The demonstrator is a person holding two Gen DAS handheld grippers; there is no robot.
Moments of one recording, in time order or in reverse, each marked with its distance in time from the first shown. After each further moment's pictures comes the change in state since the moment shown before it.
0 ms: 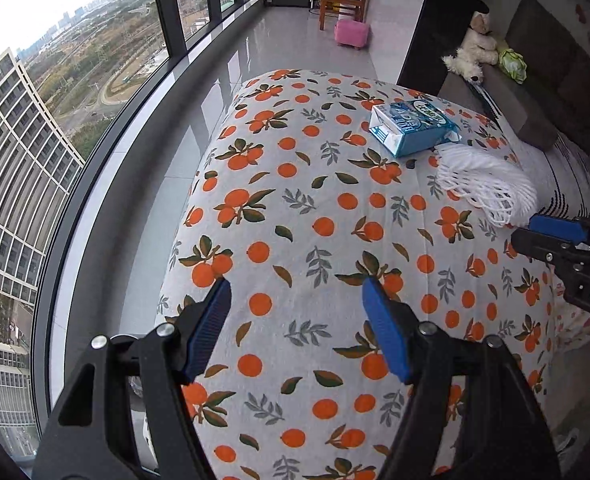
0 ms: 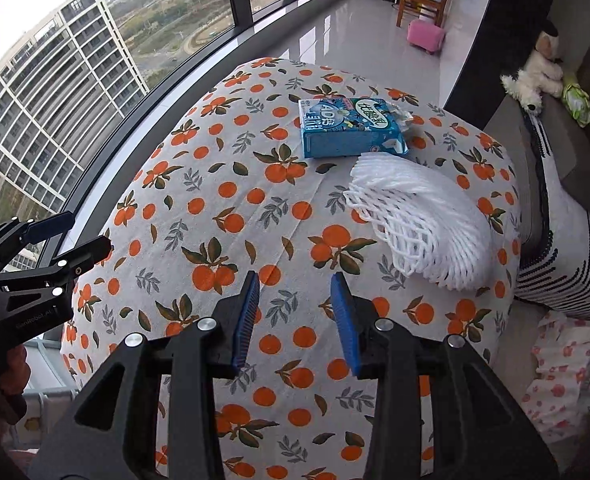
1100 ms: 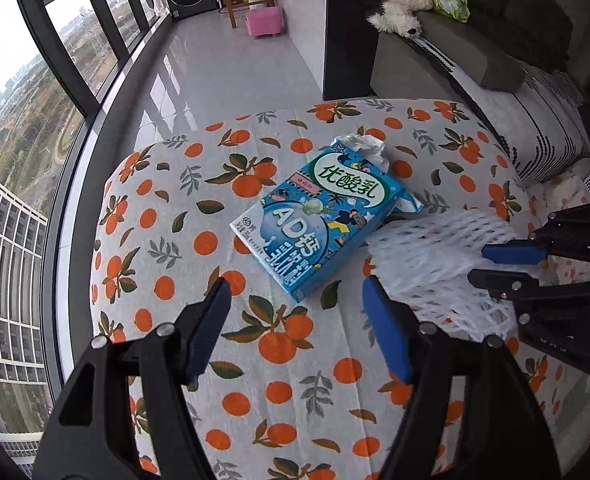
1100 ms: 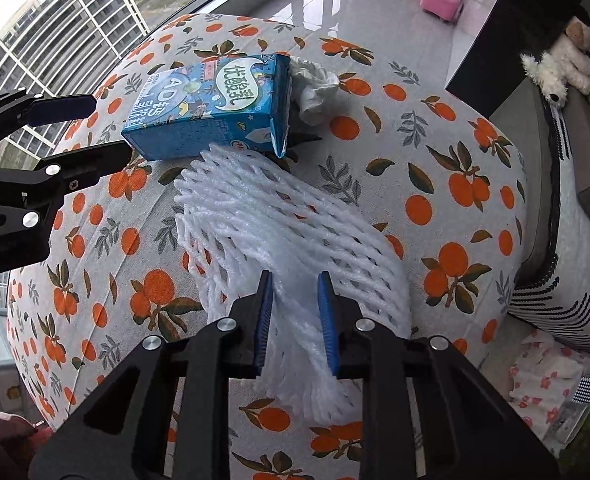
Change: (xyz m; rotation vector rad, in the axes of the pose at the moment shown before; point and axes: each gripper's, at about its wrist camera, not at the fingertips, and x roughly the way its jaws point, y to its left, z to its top) left arm 0.119 -0.116 0.143 0.338 0.044 -0.069; right arm 0.101 -0.119 0.056 -0.065 0.173 0.023
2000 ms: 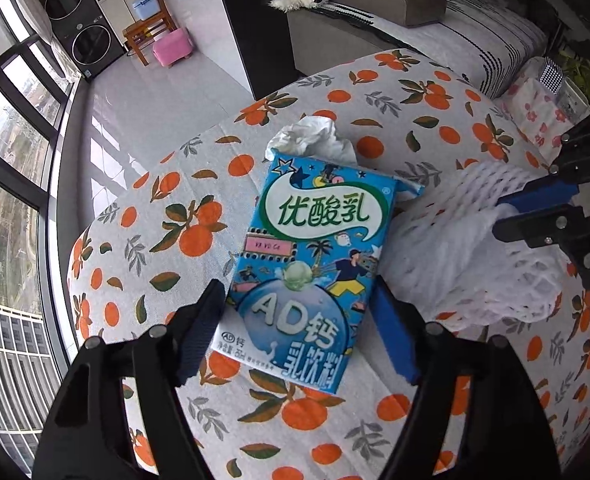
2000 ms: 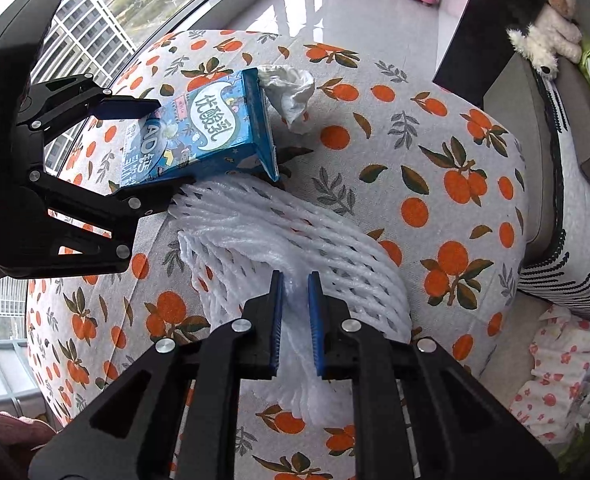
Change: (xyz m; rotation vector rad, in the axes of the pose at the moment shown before) left arm 0.045 -0.014 0.015 0.355 0.013 -0.085; right arm -0.004 -0.007 0.008 0.111 0.003 0.031
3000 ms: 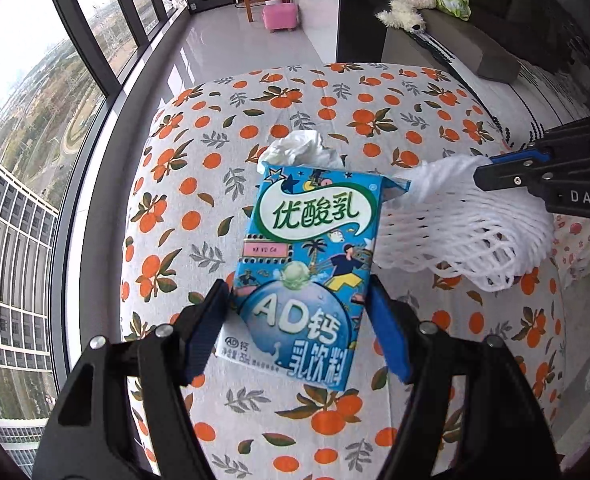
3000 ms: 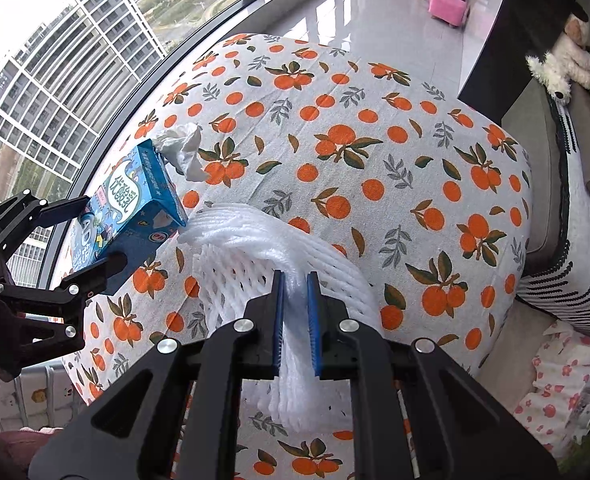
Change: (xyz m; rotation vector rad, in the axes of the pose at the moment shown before) left arm -0.118 -0.034 -0.139 -0.445 -0.002 0.113; right arm -0.055 0.064 -0.046 -0.098 -0.041 0.051
